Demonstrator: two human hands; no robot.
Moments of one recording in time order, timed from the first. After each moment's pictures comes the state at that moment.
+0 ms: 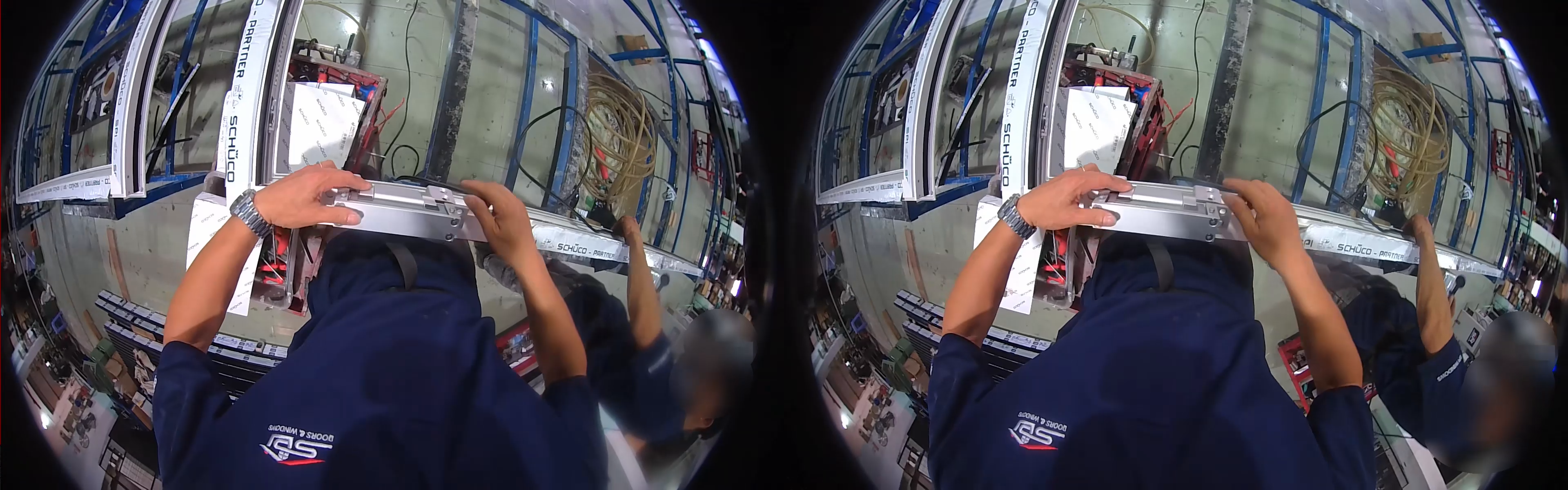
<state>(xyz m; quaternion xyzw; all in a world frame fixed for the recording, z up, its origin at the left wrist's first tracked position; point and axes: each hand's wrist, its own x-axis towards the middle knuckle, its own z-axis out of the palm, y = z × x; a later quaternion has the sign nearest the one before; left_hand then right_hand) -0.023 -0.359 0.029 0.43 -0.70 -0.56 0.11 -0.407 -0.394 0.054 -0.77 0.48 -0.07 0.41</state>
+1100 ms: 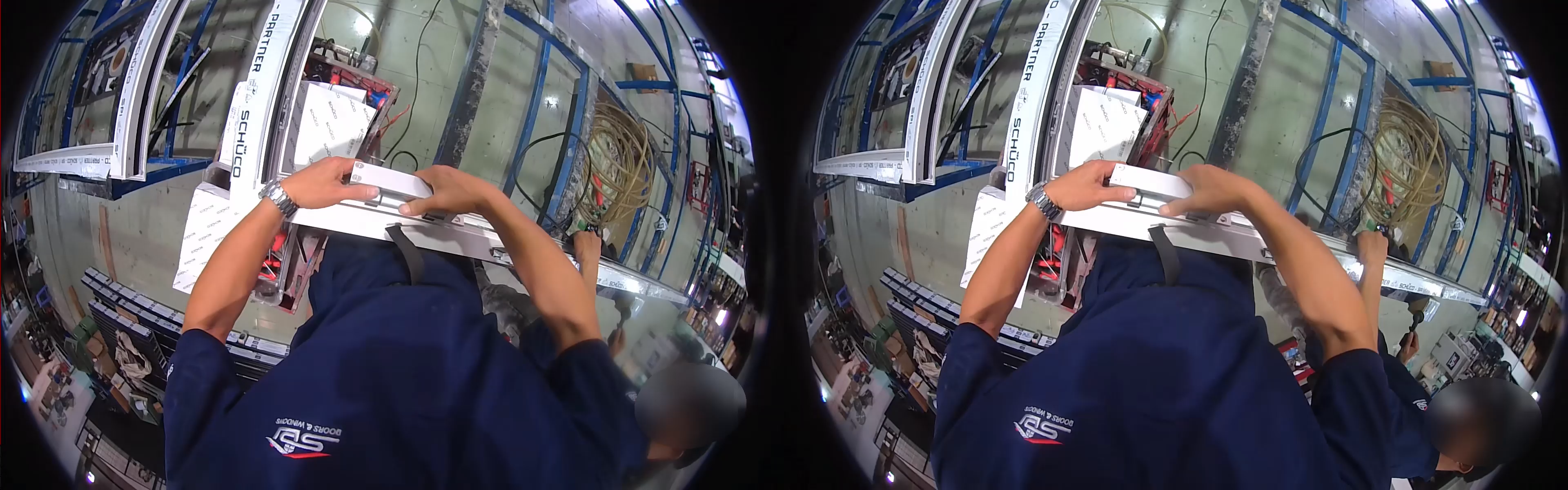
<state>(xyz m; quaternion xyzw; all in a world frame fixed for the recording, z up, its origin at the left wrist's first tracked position) -0.037 -0.372 -0.021 0.49 -0.52 -0.68 0.18 -0.313 -0.486 0.014 -0.69 0.32 0.24 0.61</state>
